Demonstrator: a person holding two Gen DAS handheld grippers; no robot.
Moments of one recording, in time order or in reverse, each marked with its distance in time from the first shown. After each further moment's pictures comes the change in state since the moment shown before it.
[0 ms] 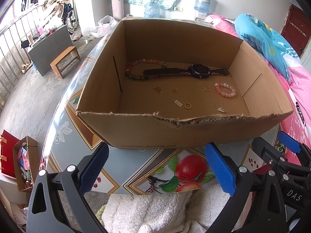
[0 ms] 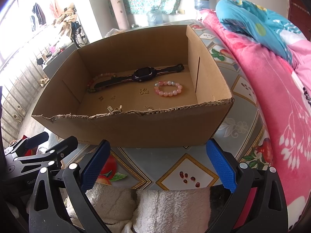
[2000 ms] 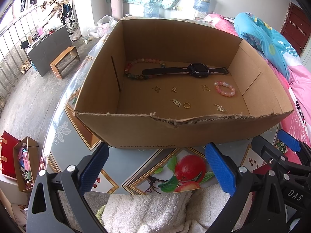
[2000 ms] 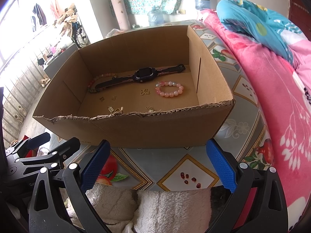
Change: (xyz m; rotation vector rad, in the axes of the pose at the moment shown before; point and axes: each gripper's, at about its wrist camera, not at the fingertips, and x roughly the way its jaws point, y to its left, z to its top) left arm 0.002 -0.001 -0.001 0.005 0.003 0.000; right arm 0.003 0.002 0.000 -0.005 0.000 0.005
